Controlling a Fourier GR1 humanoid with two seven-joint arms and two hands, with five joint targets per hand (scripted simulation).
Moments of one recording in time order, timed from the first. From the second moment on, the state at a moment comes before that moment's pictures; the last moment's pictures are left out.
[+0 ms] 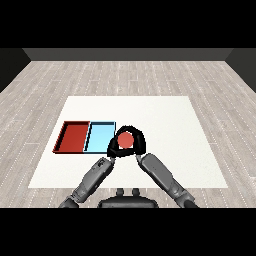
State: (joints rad) left arm -0.35 0.02 -0.52 -1.25 0.34 0.41 -0.32; right arm -0.47 -0.01 0.56 -1.45 -0.27 -0.55 -0.39
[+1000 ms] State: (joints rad) left arm -0.39 0.01 -0.53 -1.19 0.40 0.58 -0.44; right arm -0.45 0.00 0.56 -1.49 -0.25 -0.53 -0.31
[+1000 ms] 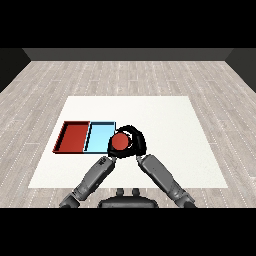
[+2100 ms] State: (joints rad) left arm -0.34 0.02 -0.53 -1.28 0.32 0.63 -0.44; right arm -0.37 -0.01 0.48 -1.56 -0.20 -0.46 -0.20
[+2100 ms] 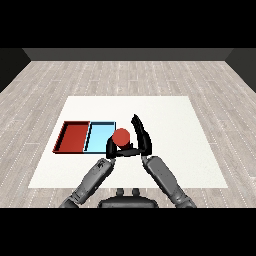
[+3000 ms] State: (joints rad) left arm -0.37 0.20 -0.26 -1.34 0.26 0.56 -0.31; right arm -0.04 -0.19 0.24 -1.87 -0.31 -0.26 -0.21
